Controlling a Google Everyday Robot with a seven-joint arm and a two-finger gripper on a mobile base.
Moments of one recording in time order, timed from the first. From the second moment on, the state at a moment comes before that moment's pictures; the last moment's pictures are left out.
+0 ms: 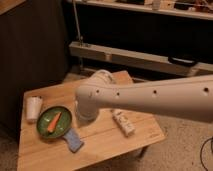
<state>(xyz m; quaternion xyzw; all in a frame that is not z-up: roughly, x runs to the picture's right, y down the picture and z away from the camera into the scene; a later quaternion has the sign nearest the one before) -0.144 0.126 0.624 -0.26 -0.25 -0.18 0.92</state>
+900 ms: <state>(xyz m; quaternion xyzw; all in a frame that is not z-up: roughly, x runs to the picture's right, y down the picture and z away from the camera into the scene) -0.136 -0.004 0.741 -0.24 -0.21 -0.24 0.92</state>
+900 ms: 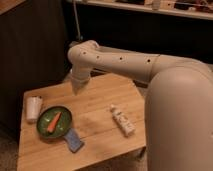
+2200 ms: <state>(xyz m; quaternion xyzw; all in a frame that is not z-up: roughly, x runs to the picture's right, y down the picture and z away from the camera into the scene) 0.098 0.120 0.585 -0.28 0.00 -0.08 0.96</state>
